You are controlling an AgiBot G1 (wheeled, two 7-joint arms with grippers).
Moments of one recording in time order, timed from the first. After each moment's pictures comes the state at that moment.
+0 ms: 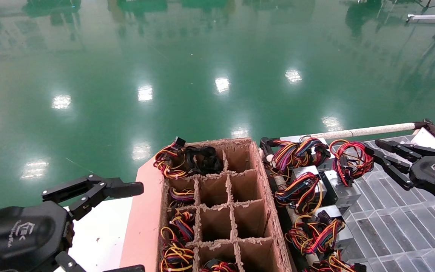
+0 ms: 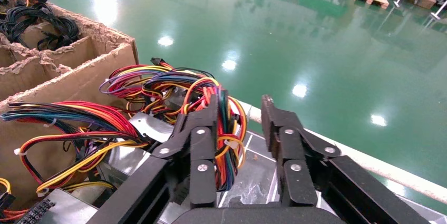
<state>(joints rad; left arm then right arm) -1.09 0.56 0.39 -1.24 0.64 1.44 -0.12 1.48 -0.72 -0.45 -0.06 -0.82 -1.37 -0.63</state>
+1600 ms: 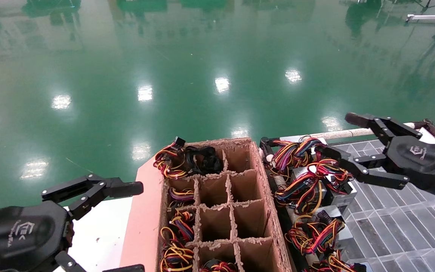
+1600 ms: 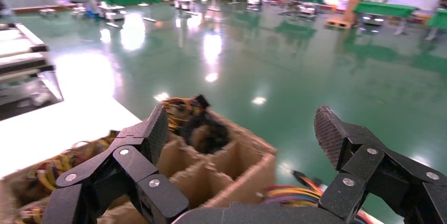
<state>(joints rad) -1.09 0.56 0.39 -1.24 0.64 1.44 -0.12 1.32 -0.67 -0.36 0.51 -0.76 -1.50 -0.21</state>
